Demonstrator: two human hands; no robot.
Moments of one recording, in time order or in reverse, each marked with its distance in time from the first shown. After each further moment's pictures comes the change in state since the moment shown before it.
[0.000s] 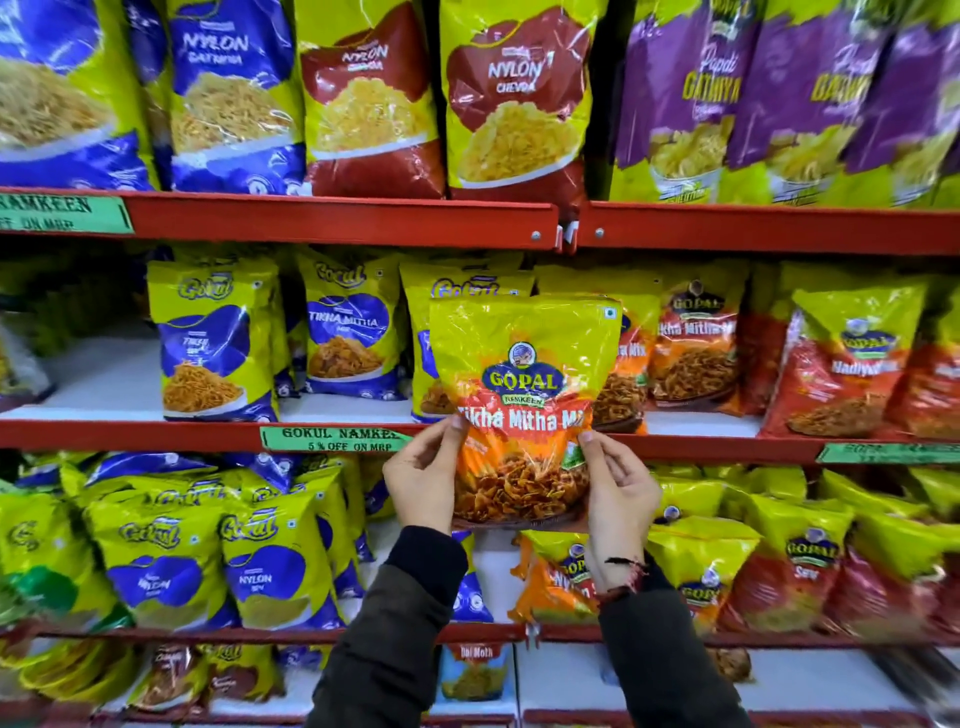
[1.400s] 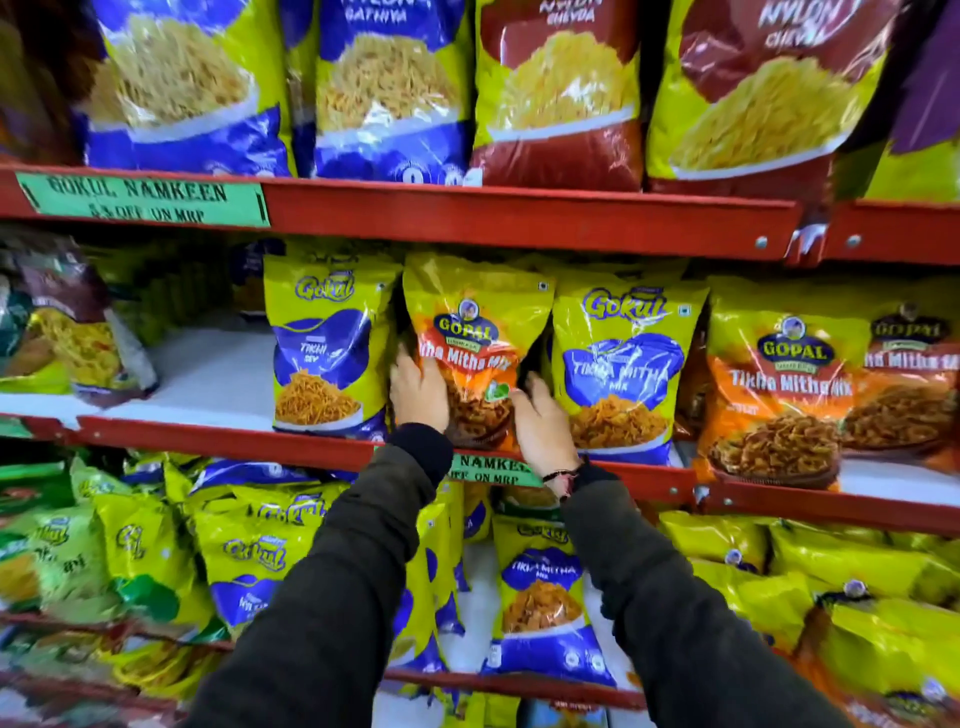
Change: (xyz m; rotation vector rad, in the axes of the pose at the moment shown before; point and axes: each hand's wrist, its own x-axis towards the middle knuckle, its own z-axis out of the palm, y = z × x) left_hand 0.247 0.014 -0.094 0.595 0.026 0.025; right_hand 0.016 0.104 0.251 -0.697 -0.603 0.033
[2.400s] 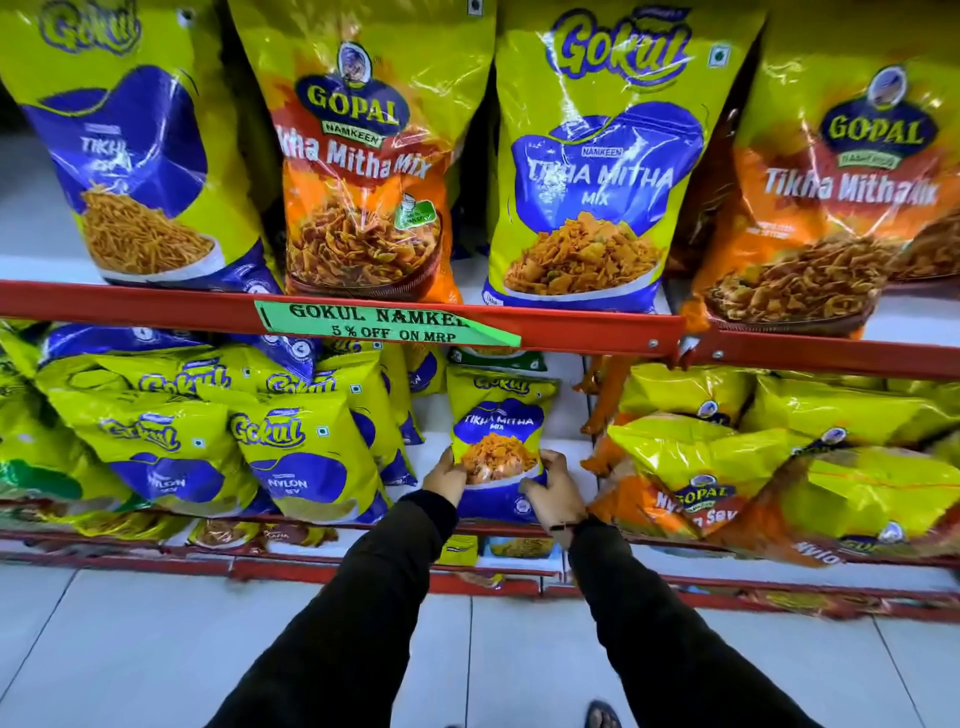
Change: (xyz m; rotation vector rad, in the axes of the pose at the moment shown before) left_hand -0.149 -0.260 0.114 0.153 -0.570 -0.640; right_hand -0.105 0.278 -0.003 -0.099 -0.188 0.623
